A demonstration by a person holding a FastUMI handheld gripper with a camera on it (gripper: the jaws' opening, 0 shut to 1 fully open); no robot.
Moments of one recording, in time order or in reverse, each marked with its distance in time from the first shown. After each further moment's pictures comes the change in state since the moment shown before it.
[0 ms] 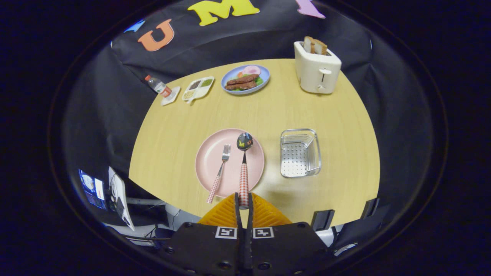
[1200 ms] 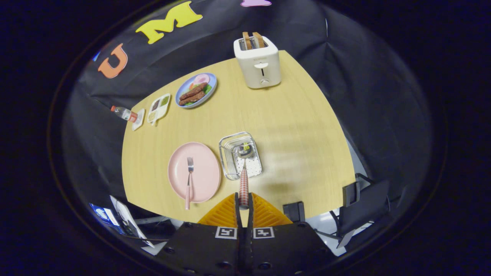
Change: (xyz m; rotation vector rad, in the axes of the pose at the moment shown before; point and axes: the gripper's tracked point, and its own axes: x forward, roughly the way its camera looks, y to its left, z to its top) arm -0.015 -0.086 0.018 0.233 0.050 -0.117
